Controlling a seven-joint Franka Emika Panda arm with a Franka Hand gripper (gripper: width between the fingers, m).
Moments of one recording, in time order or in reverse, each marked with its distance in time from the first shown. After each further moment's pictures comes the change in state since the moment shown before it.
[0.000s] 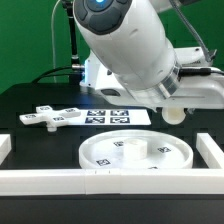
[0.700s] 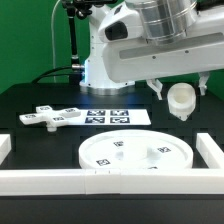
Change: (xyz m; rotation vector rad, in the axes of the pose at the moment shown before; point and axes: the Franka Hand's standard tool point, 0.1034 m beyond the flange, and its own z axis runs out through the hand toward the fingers) arm -0.001 -0.026 -0.067 -0.011 0.447 -0.163
